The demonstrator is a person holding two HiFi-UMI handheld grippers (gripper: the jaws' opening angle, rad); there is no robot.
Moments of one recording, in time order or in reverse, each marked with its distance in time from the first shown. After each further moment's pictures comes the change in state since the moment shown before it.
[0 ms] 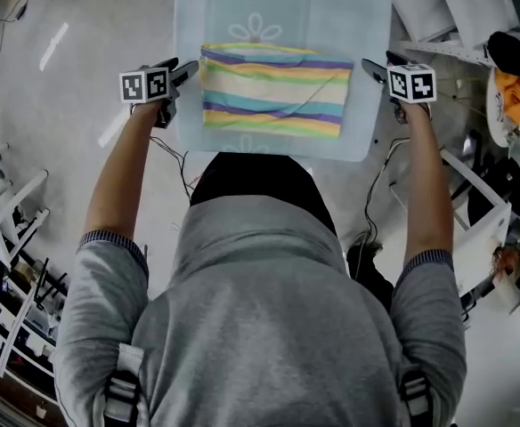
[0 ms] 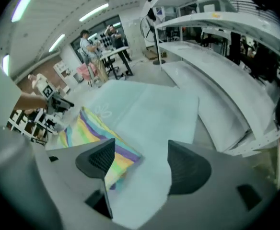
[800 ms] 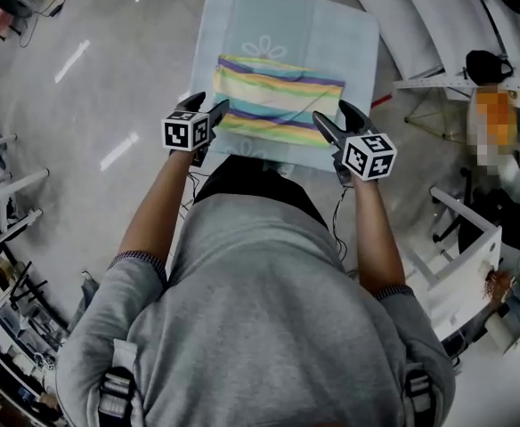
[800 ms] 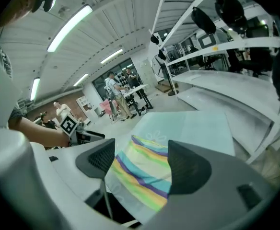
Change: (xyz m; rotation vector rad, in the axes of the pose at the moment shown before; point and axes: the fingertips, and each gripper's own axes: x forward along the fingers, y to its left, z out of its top) left arm -0.079 -0.131 -0.058 0.147 -0.213 0.125; right arm -0.116 0.204 -0.019 0.068 -0.445 0.231
